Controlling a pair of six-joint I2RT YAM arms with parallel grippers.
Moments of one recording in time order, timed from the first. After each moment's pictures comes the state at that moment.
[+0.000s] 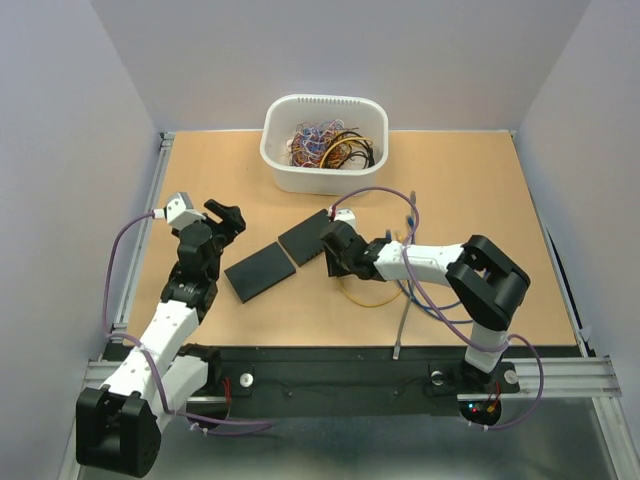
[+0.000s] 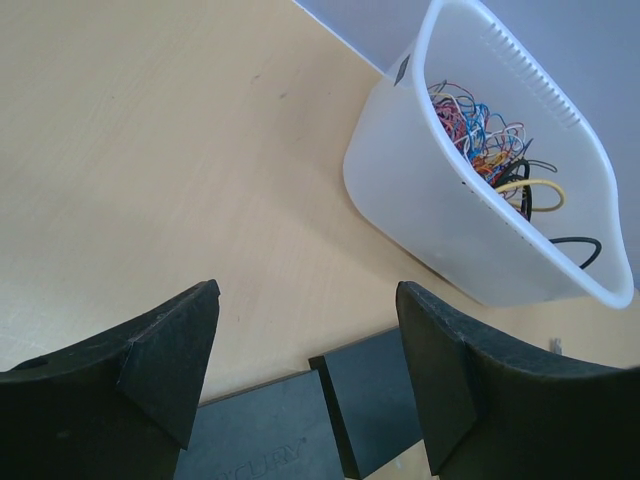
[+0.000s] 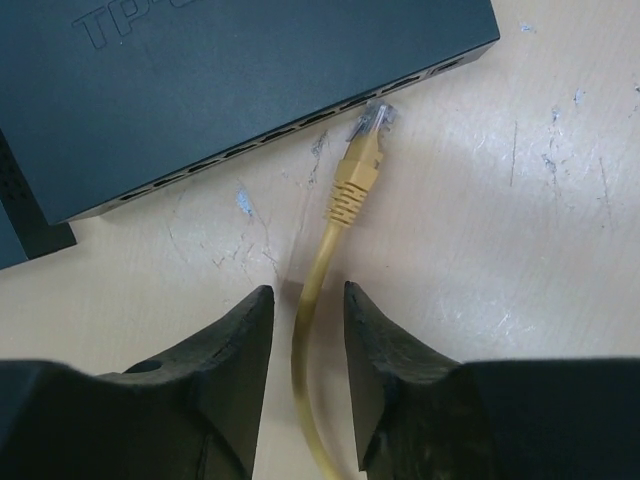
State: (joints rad) left arm -0.21 0.85 0.47 0.18 -0.31 -0.68; right arm 0.89 1.81 1.07 -0.15 0.32 0.56
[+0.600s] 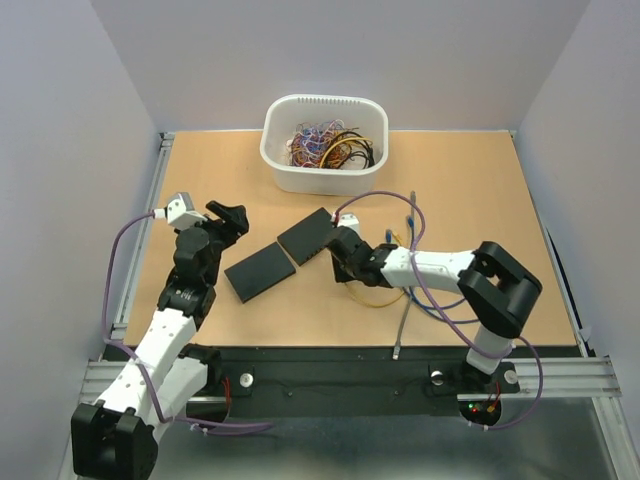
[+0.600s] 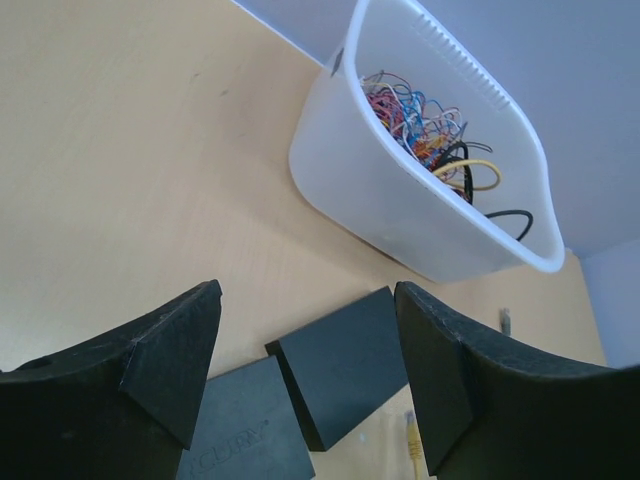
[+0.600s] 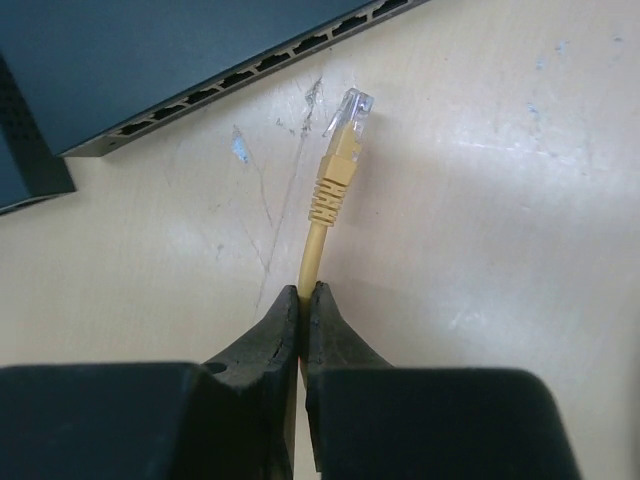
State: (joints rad) left arm -0.23 0.77 0.47 0.17 -0.25 -0.68; right arm 0.91 1.77 1.02 -0.16 0.33 0.57
